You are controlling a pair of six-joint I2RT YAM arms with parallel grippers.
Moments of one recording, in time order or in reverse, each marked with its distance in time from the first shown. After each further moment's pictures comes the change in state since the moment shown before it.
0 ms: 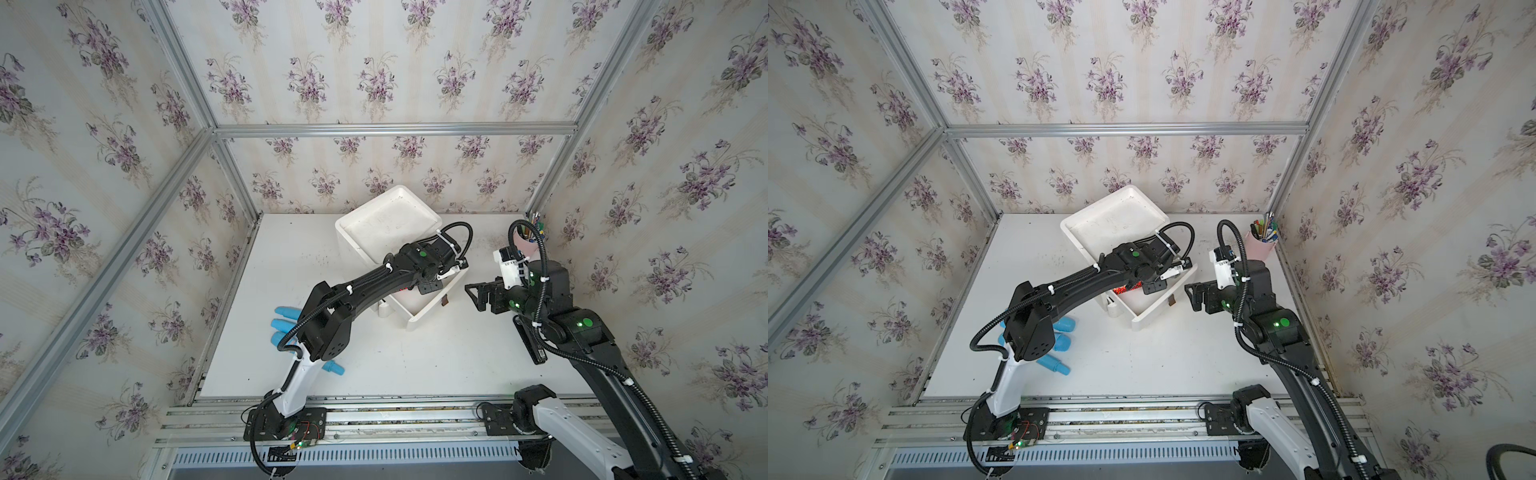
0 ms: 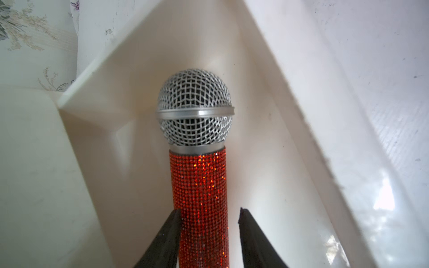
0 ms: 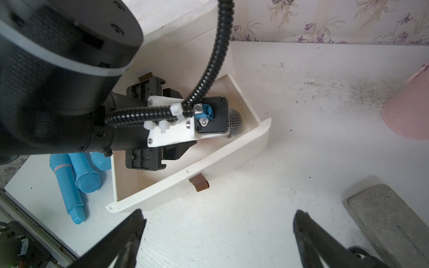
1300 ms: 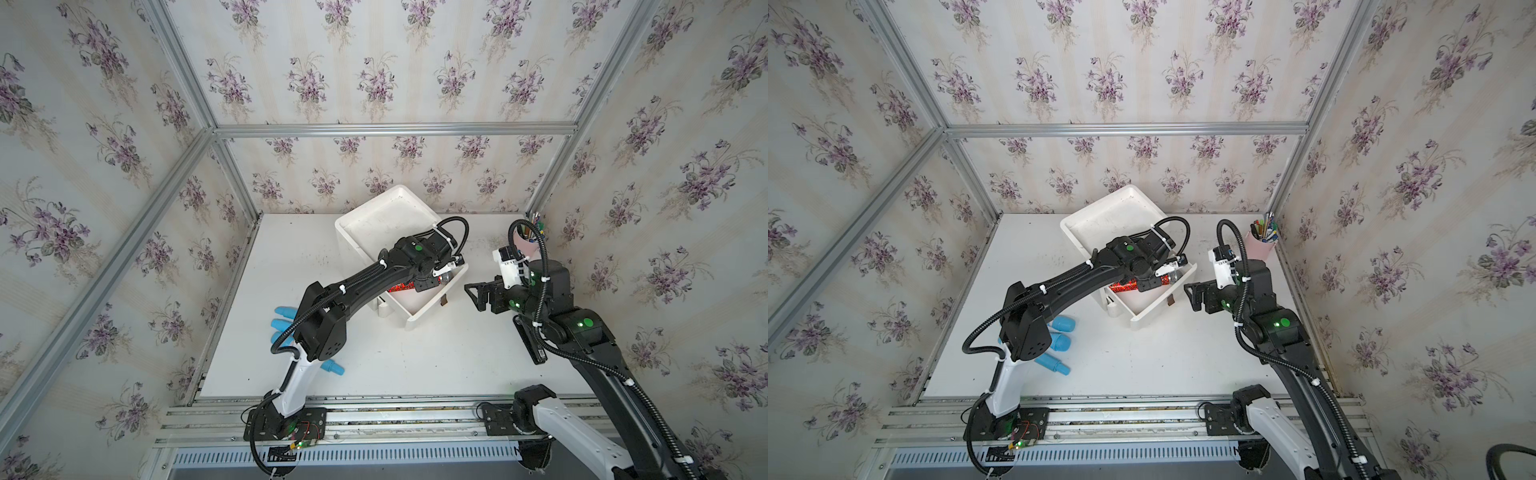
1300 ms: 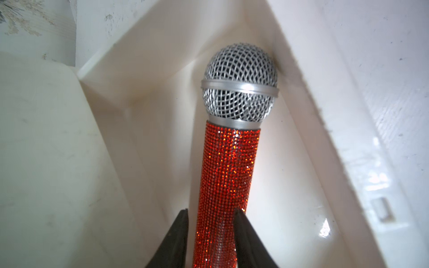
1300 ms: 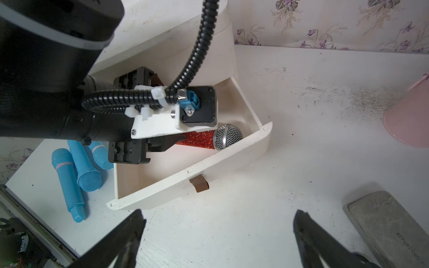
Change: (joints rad) left arm 0.010 -0.023 0.045 -0.104 0.010 -0.002; right arm 0.000 -0.001 0.004 0.008 -0.011 -0.020
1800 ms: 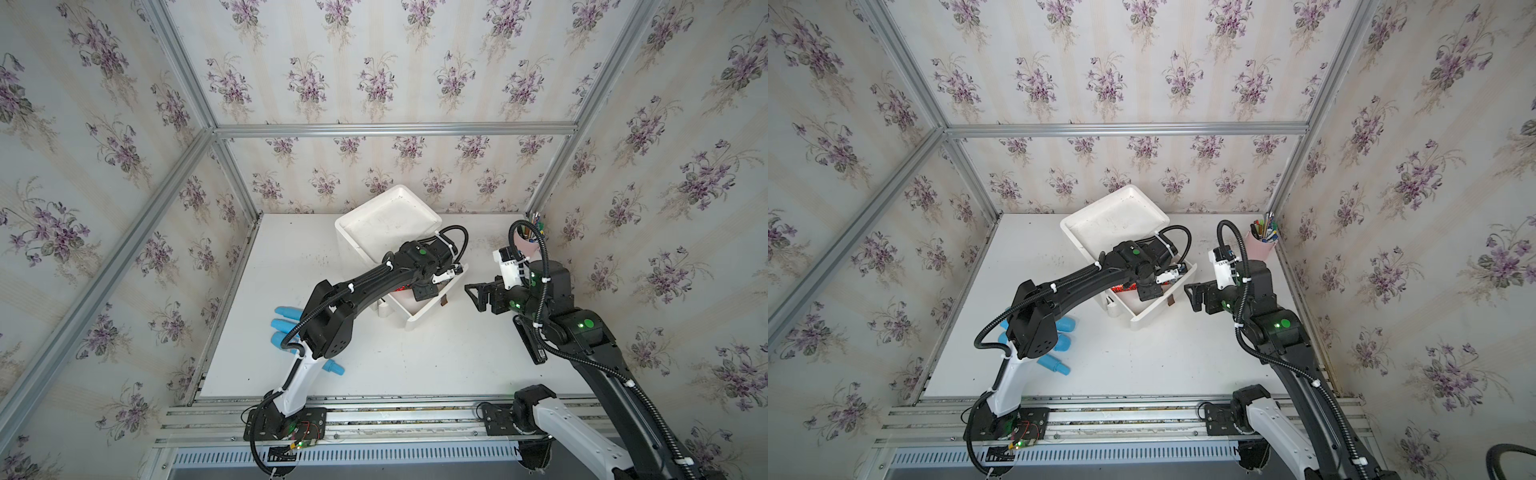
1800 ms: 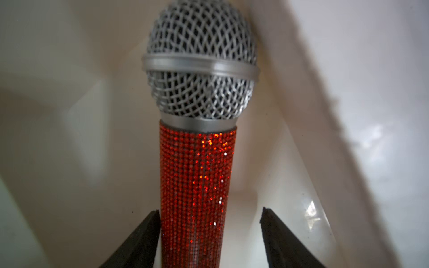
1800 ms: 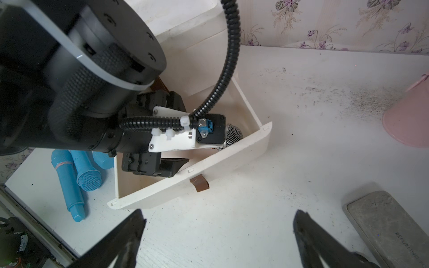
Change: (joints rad) left arm -0.004 0.060 -0.007 -0.026 0.018 -0.005; right arm 0.000 -0.006 -0.003 0.000 0.000 -0.002
